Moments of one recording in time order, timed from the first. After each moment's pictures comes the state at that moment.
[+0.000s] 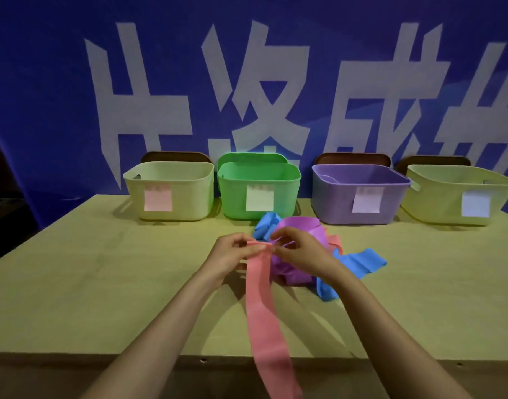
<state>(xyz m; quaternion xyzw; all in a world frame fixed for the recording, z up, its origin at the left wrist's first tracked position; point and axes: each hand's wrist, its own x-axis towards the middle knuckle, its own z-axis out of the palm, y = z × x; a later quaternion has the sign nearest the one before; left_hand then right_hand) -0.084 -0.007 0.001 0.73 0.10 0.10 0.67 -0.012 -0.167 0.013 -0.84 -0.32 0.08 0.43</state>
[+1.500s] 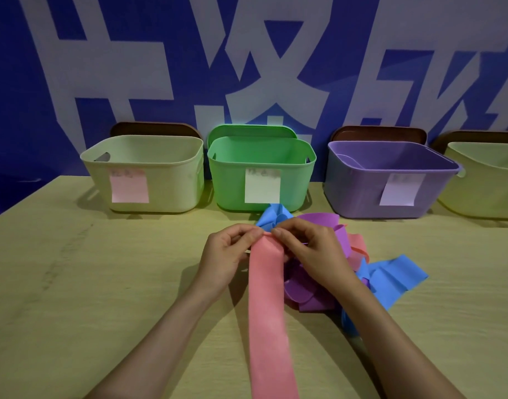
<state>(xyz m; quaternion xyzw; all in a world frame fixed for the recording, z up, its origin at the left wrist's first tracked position) -0.023 0.014 -0.027 0.67 0.06 0.19 0.71 0.045 -0.138 -0.017 -0.76 -0.35 -0.03 0.54</state>
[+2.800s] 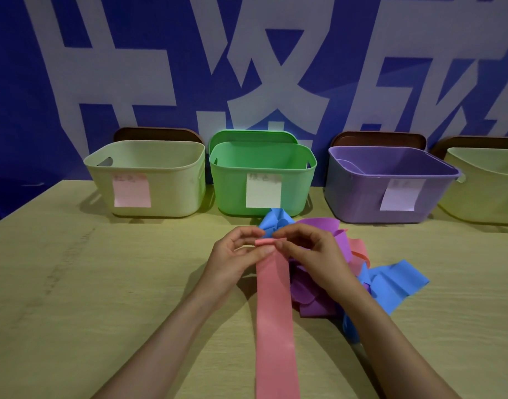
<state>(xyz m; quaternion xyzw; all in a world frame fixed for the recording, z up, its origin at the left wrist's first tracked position) -0.023 0.011 -0.028 0.62 0.06 0.15 0.77 0.047 -0.140 -0.019 -0.72 -0.31 0.06 0.62</state>
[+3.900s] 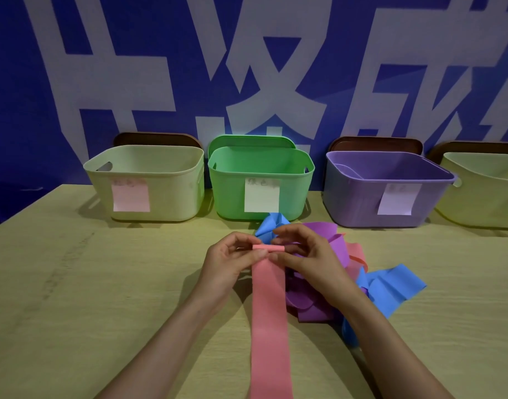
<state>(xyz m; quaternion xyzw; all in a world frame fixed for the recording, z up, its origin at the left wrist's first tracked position) -0.024 0.013 -0.030 0.63 0.06 0.17 0.76 0.046 -0.141 -0.020 -0.70 -0.29 0.11 0.64</state>
